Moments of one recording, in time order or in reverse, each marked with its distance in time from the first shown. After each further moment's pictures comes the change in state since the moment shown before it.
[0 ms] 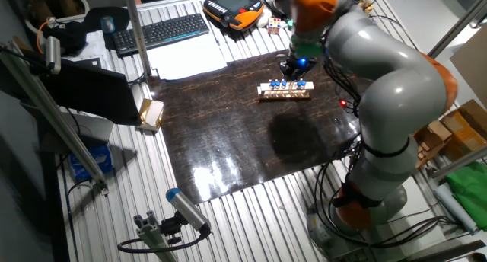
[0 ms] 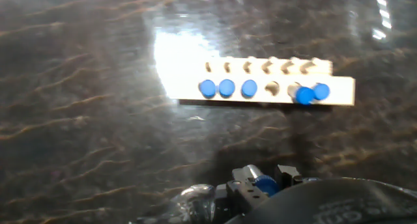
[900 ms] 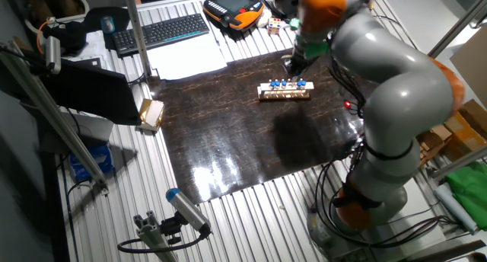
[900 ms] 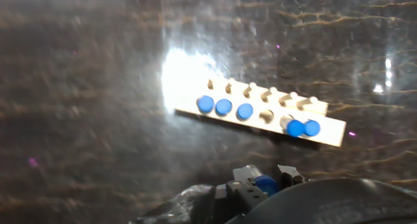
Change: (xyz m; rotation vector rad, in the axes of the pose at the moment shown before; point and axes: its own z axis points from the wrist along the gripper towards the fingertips) arm -0.014 -0.013 -0.009 0.089 -0.024 -0.220
